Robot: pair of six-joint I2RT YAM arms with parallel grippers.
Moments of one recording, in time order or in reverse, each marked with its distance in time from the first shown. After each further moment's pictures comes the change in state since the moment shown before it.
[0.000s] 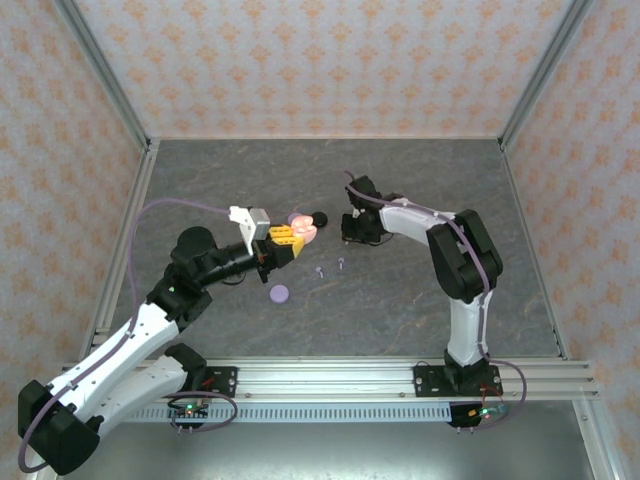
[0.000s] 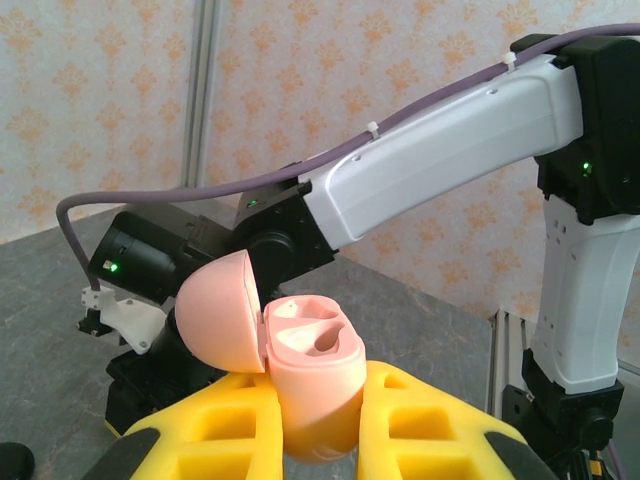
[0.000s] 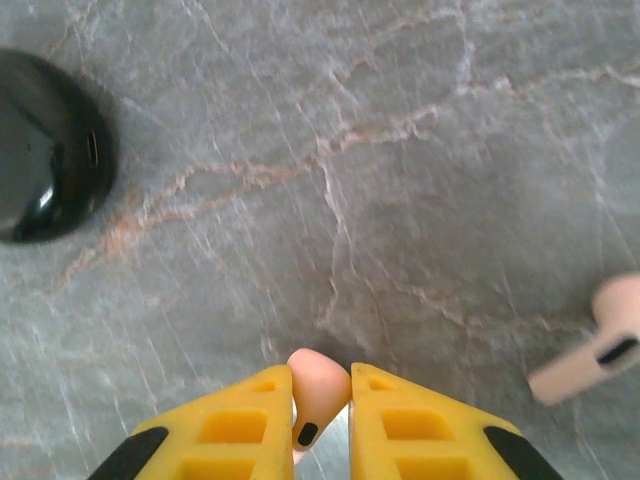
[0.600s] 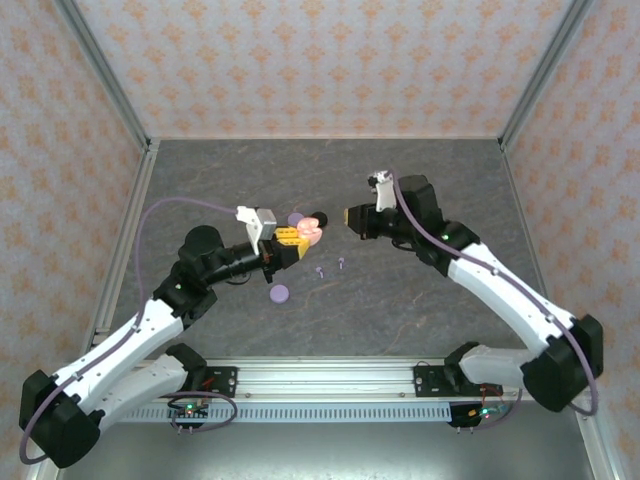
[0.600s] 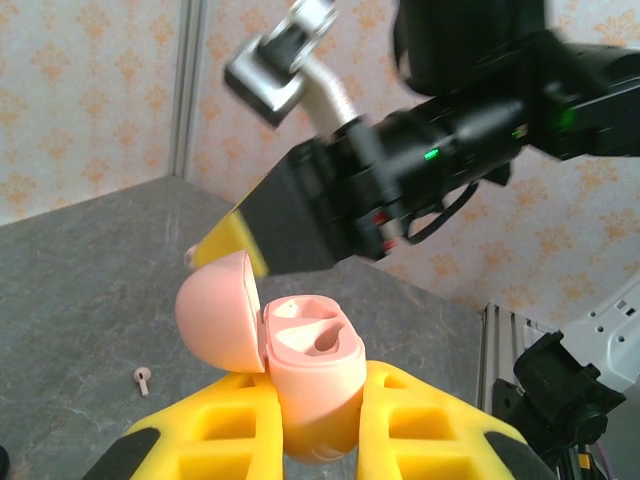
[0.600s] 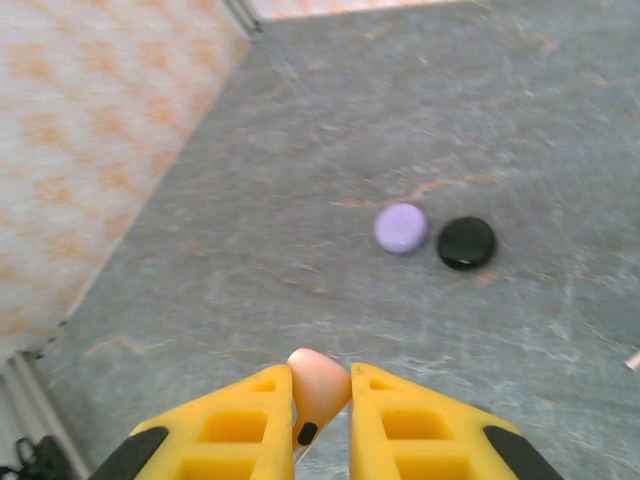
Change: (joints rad) left arm -0.023 0.053 -0.006 0.037 0.000 -0.013; right arm 0.073 -0.776 -0.266 0.159 -0.166 -0.128
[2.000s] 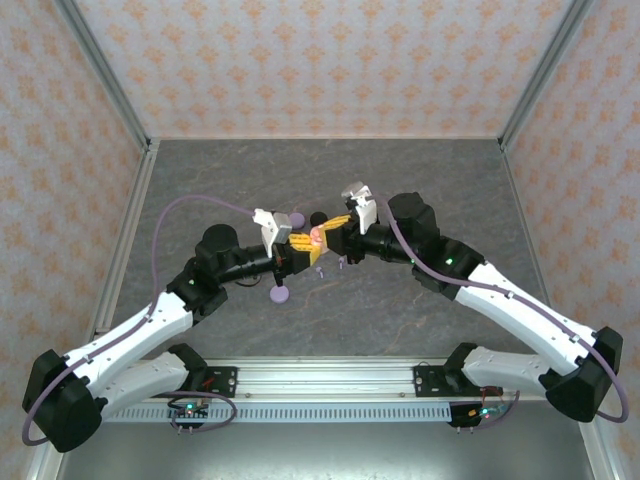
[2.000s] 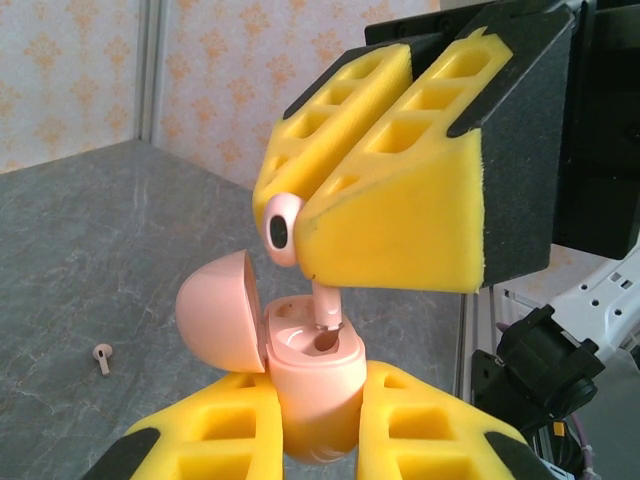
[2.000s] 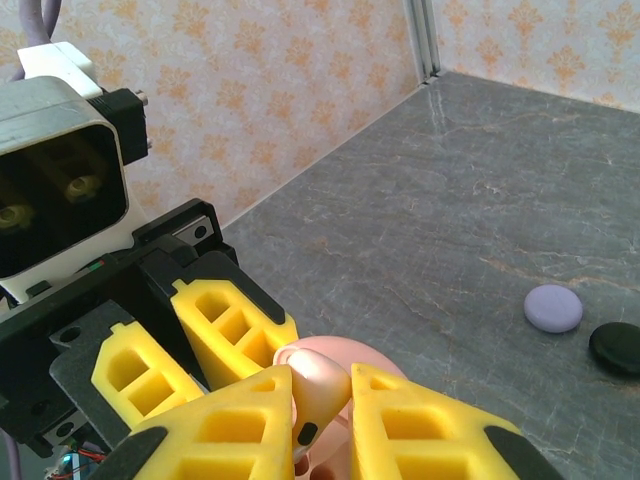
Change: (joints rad) left arm -0.056 0.081 0.000 0.026 0.008 0.001; right arm 0.220 -0.091 0.006 0.064 -0.014 -0.153
